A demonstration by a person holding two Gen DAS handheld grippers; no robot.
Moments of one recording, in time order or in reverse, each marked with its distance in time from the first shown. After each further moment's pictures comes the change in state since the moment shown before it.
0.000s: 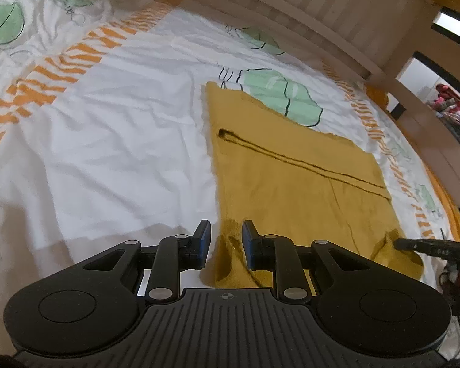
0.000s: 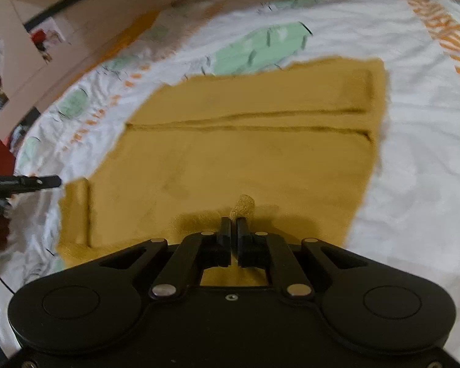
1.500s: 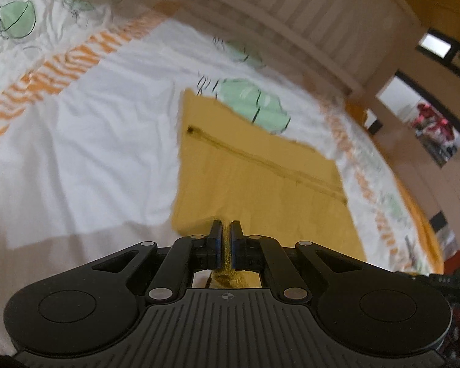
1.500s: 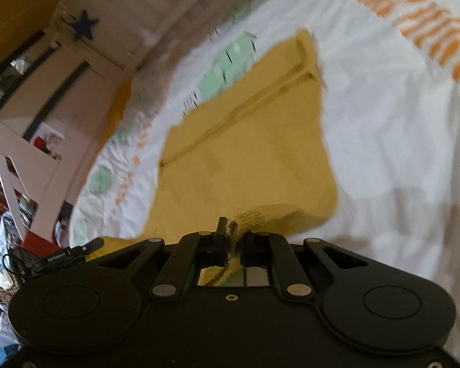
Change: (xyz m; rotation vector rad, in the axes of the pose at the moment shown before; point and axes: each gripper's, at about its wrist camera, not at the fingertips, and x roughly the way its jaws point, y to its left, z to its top) left arm -0.060 -0.031 -0.021 -0.079 -0.050 -0.070; right arm -0.097 0.008 -0.067 0.467 -0.124 0.095
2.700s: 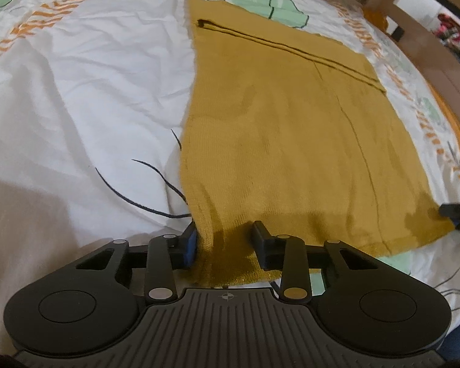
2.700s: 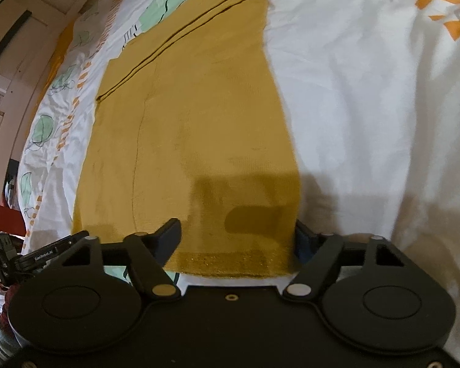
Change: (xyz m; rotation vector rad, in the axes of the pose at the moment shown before) left arm 0.037 0.012 -0.067 0.154 0.309 0.136; right arm 0.018 -0.017 -0.029 0.036 0.281 -0.237
